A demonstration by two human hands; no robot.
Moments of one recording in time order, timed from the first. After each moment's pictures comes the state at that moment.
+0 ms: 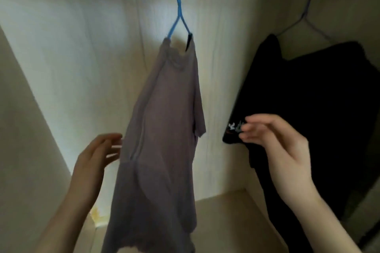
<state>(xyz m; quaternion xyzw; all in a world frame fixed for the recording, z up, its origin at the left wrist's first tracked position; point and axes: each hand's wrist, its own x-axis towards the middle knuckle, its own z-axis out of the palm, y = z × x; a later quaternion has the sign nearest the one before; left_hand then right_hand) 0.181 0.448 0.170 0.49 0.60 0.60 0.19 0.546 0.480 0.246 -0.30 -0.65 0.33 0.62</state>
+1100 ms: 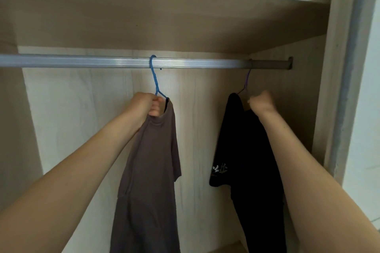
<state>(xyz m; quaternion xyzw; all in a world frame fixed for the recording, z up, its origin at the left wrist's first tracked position) 0.336 0.501 0.431 0.47 0.55 0.62 0.31 0.606 0.582 0.431 -0.60 -0.51 0.29 0.55</state>
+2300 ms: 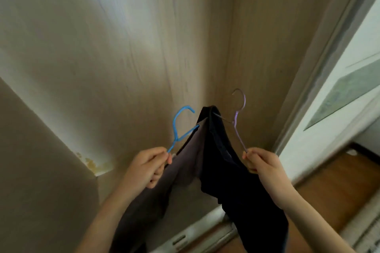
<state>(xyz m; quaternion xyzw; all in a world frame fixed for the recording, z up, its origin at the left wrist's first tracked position) 0.326 0.326 0.099 0.51 0.56 0.36 0.54 0.611 0.325 0.079 -0.56 -0.53 0.46 0.44</state>
